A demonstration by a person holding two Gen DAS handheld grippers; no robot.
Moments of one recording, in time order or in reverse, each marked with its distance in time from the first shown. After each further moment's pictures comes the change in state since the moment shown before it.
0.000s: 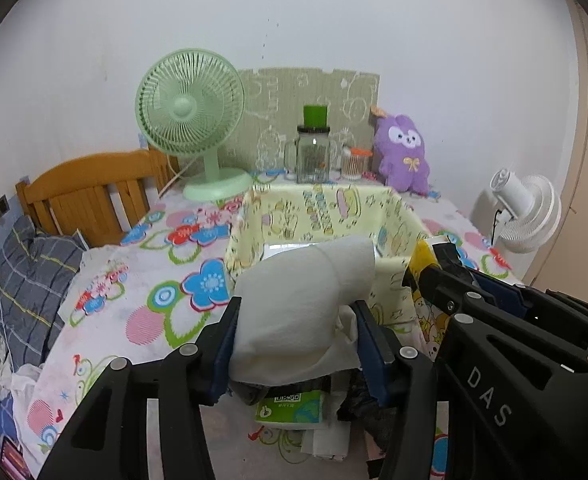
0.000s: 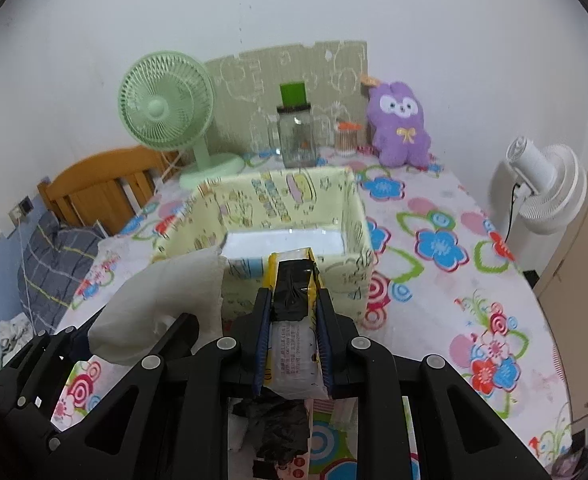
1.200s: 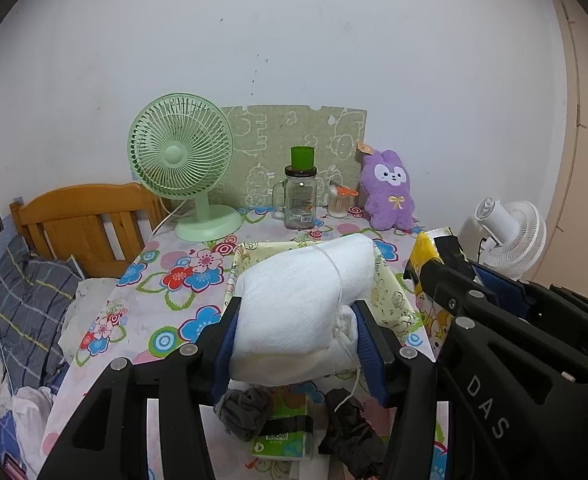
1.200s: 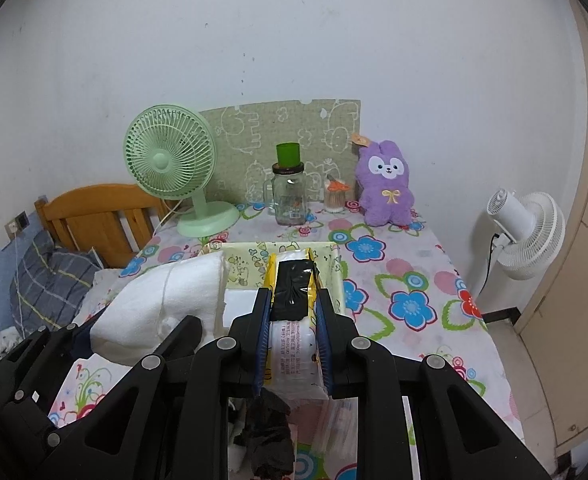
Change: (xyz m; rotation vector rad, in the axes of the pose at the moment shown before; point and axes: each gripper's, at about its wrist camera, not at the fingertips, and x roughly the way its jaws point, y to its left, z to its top) left arm -0.016 -0.002 0.046 0.004 -0.058 -0.039; right arm -0.037 0.005 0.043 -0.039 -0.109 -0.047
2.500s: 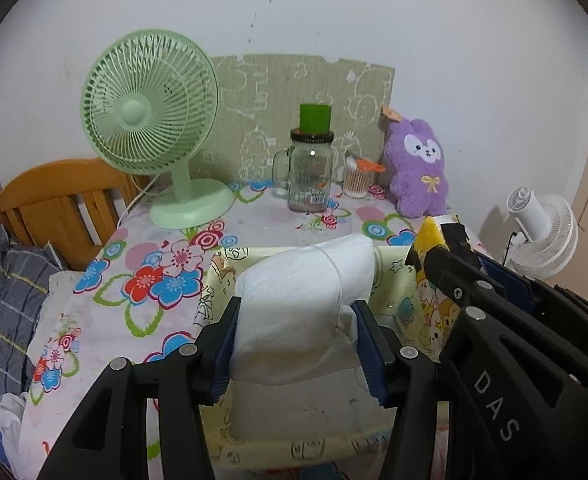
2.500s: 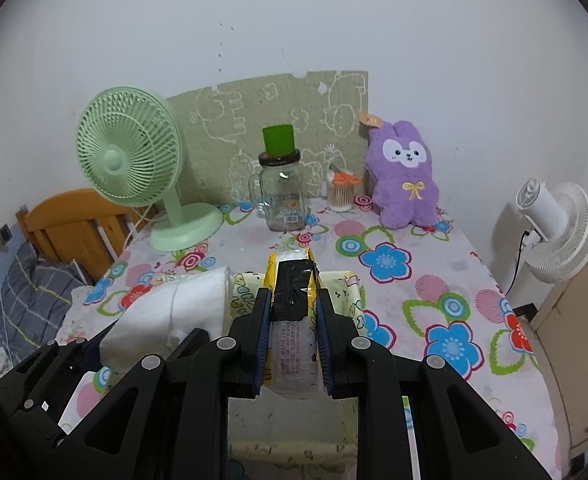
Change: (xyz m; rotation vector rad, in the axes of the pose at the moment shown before) left arm 0.135 0.012 0.024 -0.026 0.119 0.000; right arm 0.137 -0.011 0.030 0.042 0.033 0.000
